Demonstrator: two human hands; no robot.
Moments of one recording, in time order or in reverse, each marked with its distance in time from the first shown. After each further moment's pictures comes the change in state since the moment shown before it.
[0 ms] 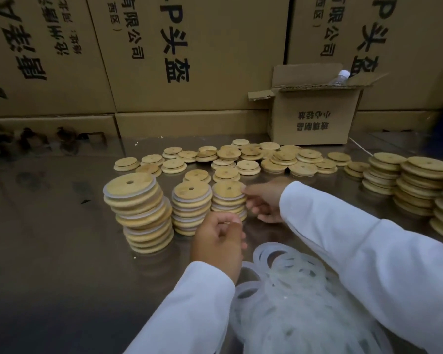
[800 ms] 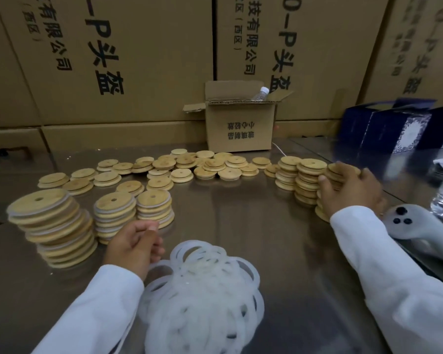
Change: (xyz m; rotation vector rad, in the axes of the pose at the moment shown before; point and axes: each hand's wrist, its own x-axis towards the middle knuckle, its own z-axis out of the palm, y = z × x) left_hand -0.004 -0.003 0.001 0.018 0.009 0.097; right_hand -0.081 0.100 -0.187 -0.462 1.125 -0.144
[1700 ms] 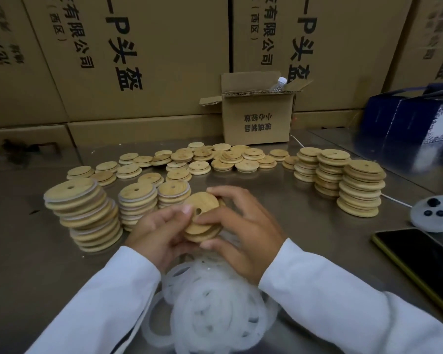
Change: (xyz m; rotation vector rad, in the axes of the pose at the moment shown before) left_hand -0.020 0.034 -0.008 -0.343 -0.473 -0.125; right_hand -0.138 -0.075 0.022 0.520 -0.302 -1.190
